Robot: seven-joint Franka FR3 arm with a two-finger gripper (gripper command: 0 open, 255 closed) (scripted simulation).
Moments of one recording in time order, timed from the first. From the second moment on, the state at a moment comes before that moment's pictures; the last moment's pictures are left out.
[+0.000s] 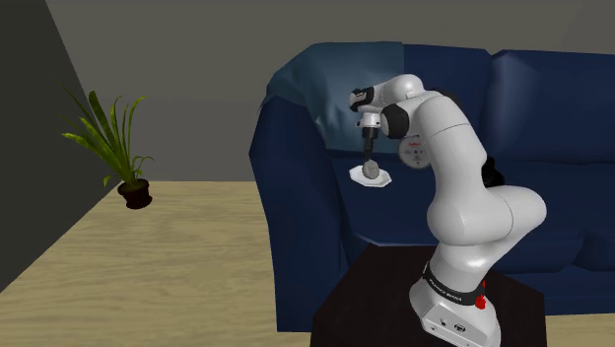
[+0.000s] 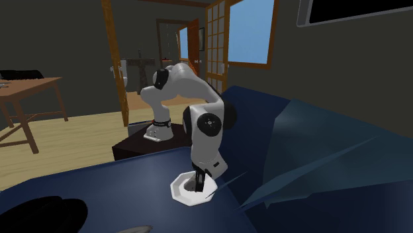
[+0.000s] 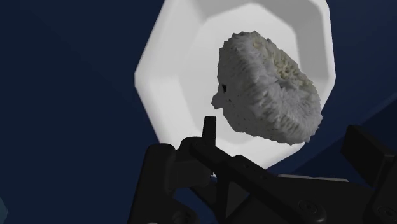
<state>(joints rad) -0.62 0.97 -0.36 -1.01 0.34 1.47 -1.23</state>
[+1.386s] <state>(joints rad) -0.59 0.95 -0.36 -1.11 0.34 1.54 -1.24</state>
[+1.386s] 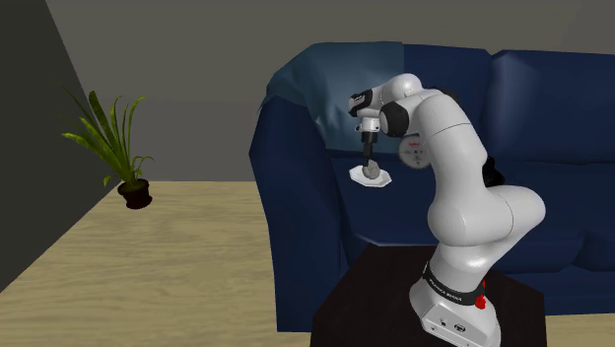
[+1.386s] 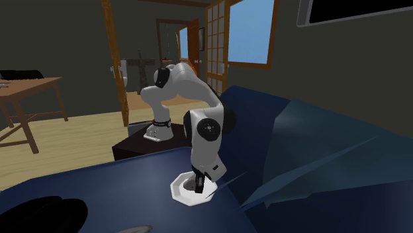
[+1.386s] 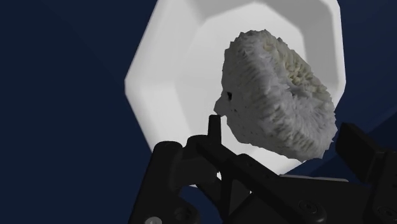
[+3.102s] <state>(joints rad) -0.52 0.76 -0.39 -1.44 0.26 1.78 -1.40</state>
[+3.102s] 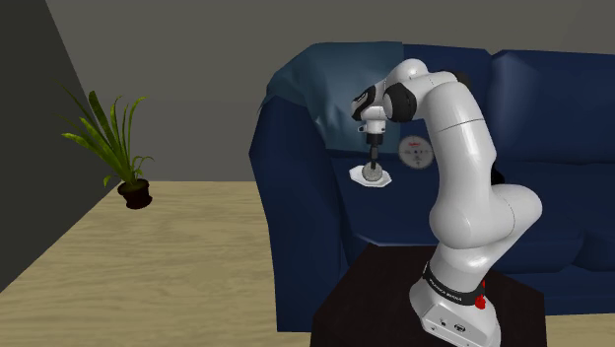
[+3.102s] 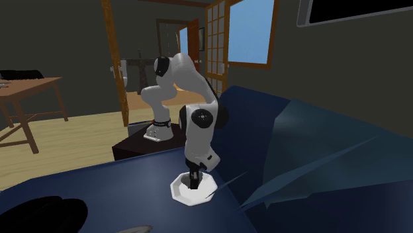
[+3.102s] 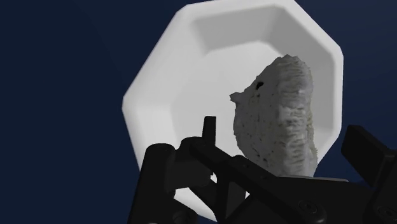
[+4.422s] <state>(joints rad) -0.52 0.73 -0.40 -1.45 0.26 1.76 -1.40</state>
